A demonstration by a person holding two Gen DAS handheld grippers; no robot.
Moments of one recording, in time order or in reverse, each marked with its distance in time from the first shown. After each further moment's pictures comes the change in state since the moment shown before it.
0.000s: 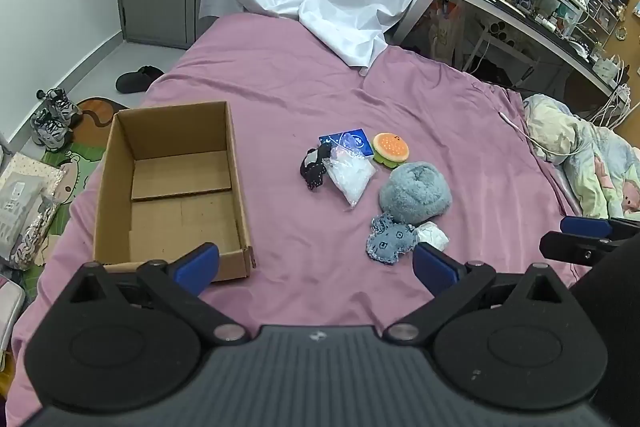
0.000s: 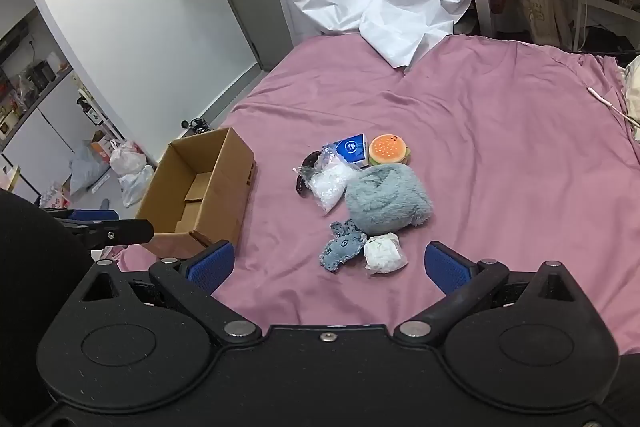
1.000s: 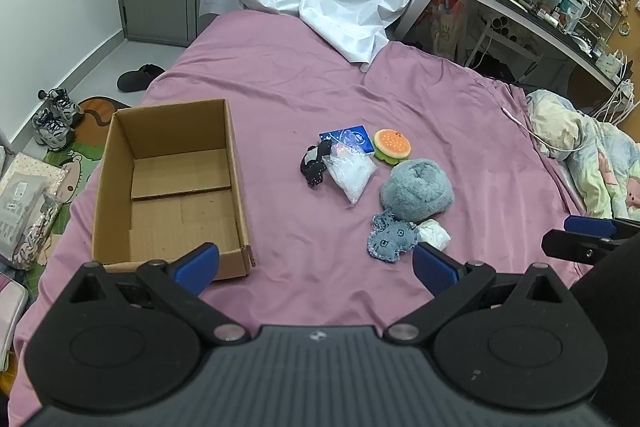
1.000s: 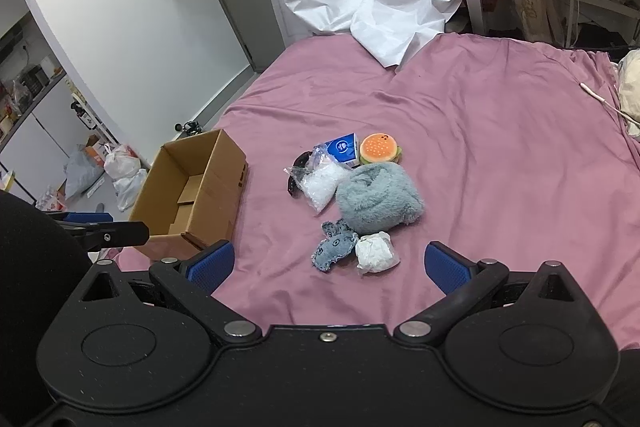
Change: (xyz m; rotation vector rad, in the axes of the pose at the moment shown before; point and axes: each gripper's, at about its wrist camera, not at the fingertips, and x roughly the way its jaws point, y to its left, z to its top) left arm 0.005 0.000 0.002 0.005 0.022 0.013; right arm 0.001 -0.005 -0.001 0.018 0.002 -0.014
